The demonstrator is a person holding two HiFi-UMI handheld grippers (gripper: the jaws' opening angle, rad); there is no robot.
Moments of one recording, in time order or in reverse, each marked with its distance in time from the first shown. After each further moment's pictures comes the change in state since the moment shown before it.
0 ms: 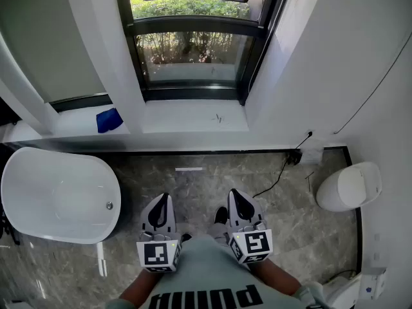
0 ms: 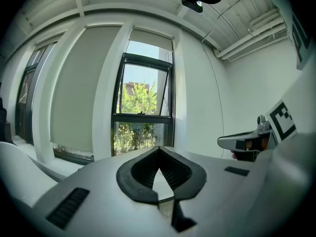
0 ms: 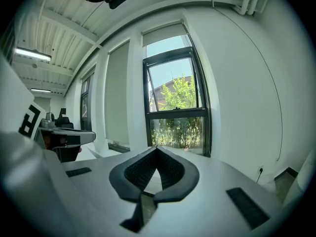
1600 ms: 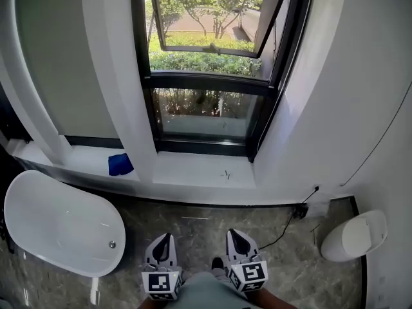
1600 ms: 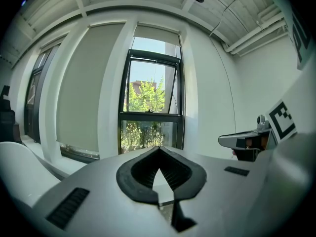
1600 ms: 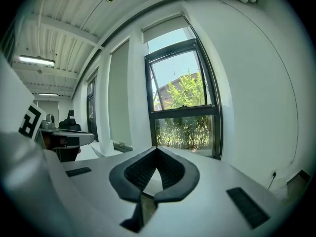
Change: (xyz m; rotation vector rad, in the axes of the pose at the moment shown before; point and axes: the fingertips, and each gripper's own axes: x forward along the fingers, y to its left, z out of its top) left arm 0.051 0.034 -0.001 -0.007 0.049 0.116; right arm 0.076 -0.020 0.014 0.009 0.015 0.101
